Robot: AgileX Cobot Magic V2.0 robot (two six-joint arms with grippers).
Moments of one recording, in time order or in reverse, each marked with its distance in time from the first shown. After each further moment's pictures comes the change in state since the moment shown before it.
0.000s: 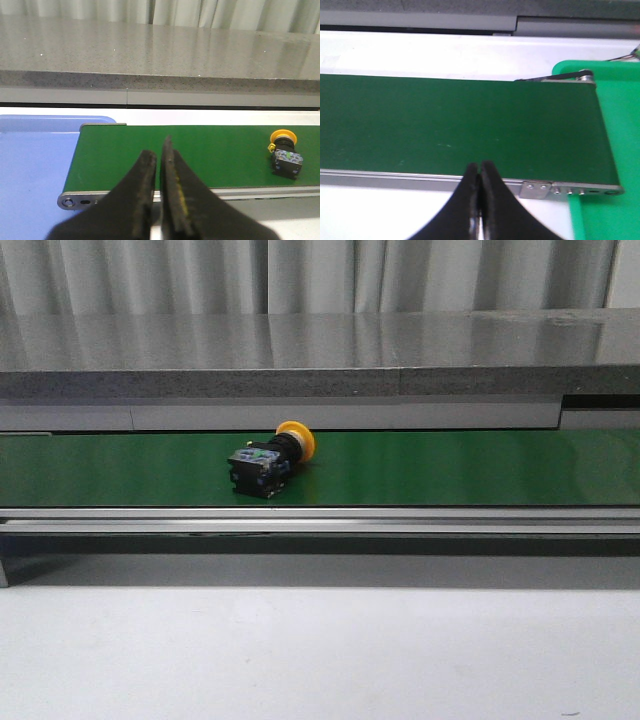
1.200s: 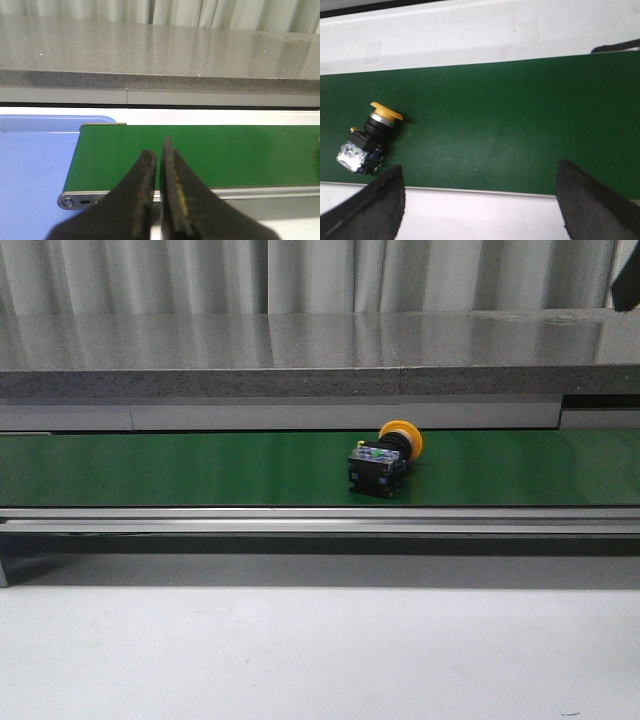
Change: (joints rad) left arm 0.000 0.000 0.000 0.000 0.000 0.000; right arm 0.069 0.337 -0.150 0.221 -0.021 0.001
